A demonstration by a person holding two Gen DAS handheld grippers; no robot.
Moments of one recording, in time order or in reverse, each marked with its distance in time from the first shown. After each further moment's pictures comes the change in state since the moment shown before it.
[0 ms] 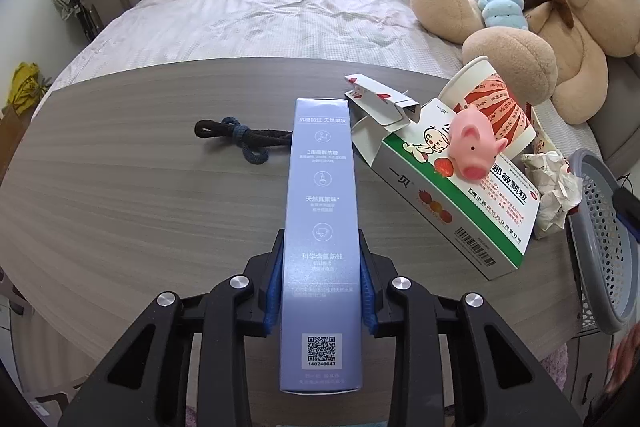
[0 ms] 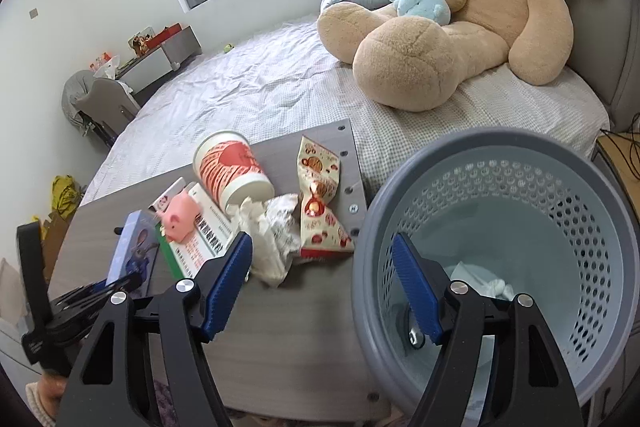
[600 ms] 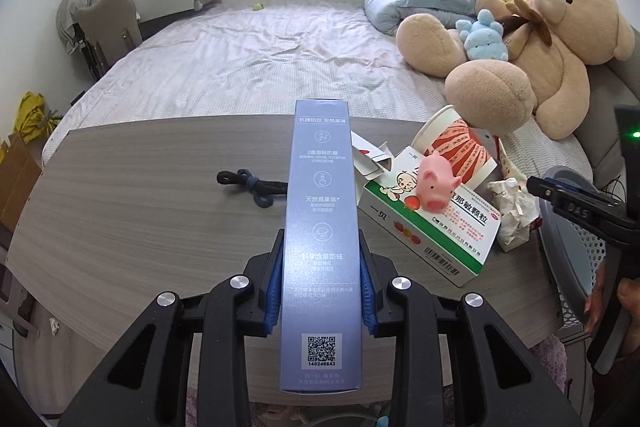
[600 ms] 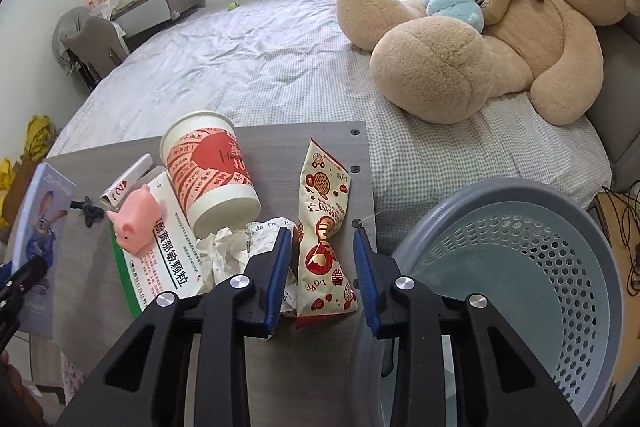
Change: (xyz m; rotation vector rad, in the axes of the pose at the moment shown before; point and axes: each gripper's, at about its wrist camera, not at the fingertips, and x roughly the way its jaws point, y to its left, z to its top) left arm -0.054 -0.004 0.004 0.044 -0.137 -0.006; right arm 0.063 0.024 0.027 -0.172 0.120 -0.100
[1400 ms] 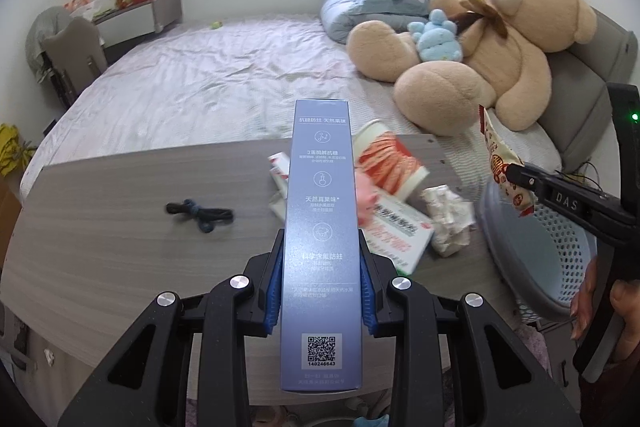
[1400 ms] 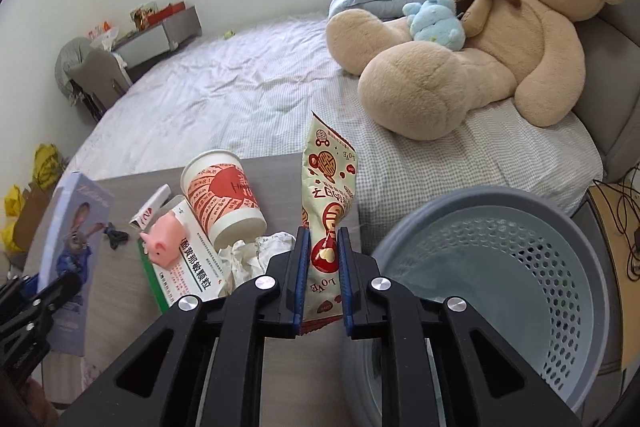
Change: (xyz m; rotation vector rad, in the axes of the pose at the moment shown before) left arm -0.020 -0.052 0.013 0.103 -0.034 -0.119; right arm -0.061 -0.024 -0.008 0.091 -0.109 0.034
